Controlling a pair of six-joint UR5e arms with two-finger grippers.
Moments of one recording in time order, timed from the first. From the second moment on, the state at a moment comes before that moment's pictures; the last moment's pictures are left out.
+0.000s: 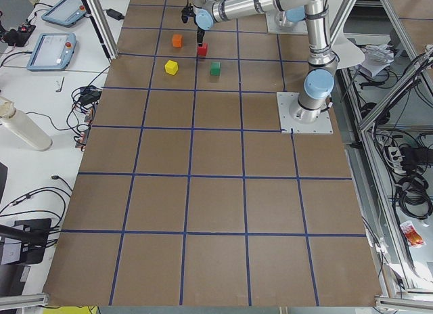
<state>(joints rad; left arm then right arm) -1.95 -1.99 -1.59 -1.08 1.52 -0.33 1.54 -1.60 1.63 -1.57 -1.56 0.08</state>
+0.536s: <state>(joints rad) -1.67 -1.82 -1.41 -1.44 1.52 -0.13 1.65 -1.49 1.67 -1.75 -1.48 0.29</state>
